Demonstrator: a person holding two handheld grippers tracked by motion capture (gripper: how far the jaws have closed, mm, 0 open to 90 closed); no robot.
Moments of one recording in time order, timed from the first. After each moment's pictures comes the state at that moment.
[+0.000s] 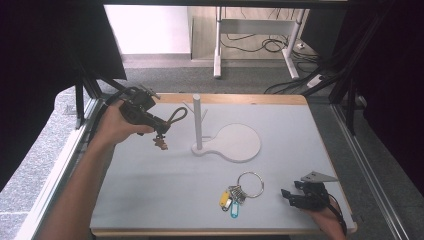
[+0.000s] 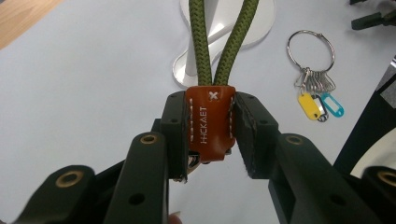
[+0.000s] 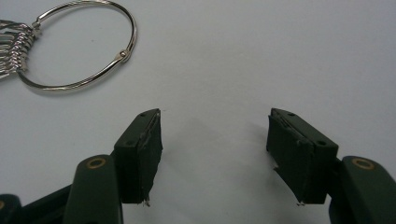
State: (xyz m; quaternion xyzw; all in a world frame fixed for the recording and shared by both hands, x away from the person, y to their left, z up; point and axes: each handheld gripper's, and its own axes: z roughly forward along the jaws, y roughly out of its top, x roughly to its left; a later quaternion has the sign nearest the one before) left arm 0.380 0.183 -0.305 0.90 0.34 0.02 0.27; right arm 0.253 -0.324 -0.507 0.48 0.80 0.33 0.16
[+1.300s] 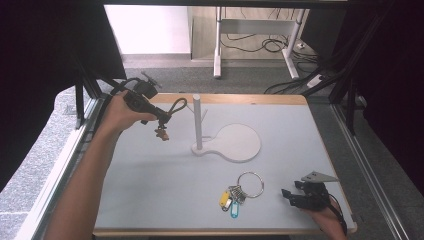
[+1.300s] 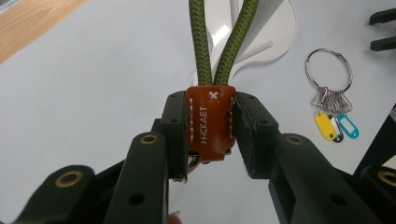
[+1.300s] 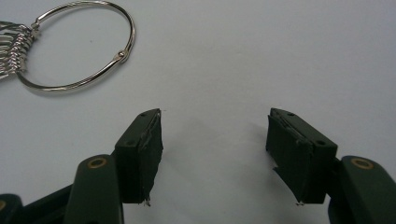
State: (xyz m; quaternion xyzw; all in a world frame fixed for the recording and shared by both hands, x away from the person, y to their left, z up) left arm 0.419 0.184 -0.309 0.89 0.36 0.01 0.27; right arm 0.254 -0.326 -0.508 0.48 0.80 0.33 0.16
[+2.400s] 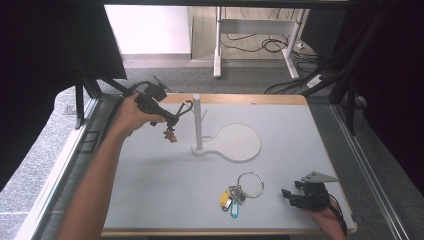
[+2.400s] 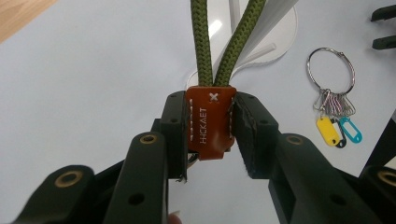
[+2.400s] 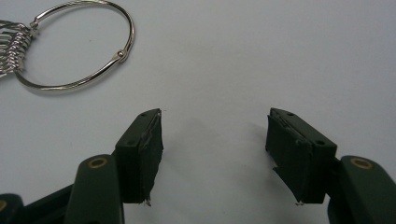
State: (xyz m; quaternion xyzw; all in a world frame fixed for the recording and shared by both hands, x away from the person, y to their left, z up) left arm 0.434 0.167 -0.332 0.90 0.35 -0.01 0.26; right arm 0.253 -0.325 -0.508 0.47 0.80 0.33 0.17
